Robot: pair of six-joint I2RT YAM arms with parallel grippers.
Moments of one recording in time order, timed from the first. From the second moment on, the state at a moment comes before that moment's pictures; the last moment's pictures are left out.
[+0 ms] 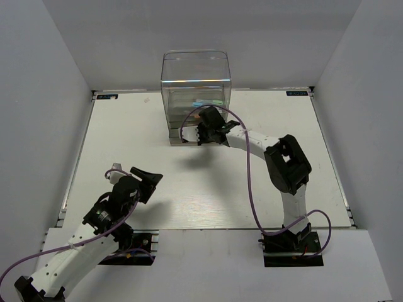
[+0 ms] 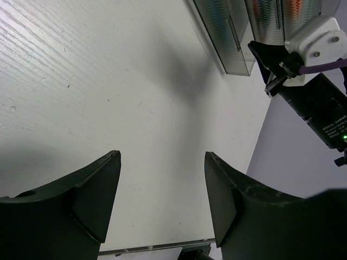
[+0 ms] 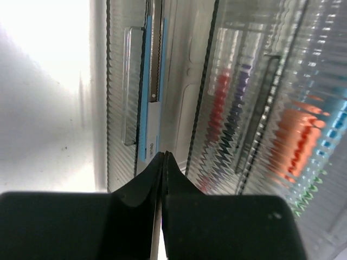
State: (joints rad) left arm -0.63 0.39 0.38 -0.57 -0.30 -1.39; right arm 0.71 2.03 1.50 -0.30 0.00 -1.17
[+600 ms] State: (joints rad) left arm -0.63 0.39 0.38 -0.57 -0.30 -1.39; right arm 0.71 2.02 1.61 -0.57 -0.30 -1.17
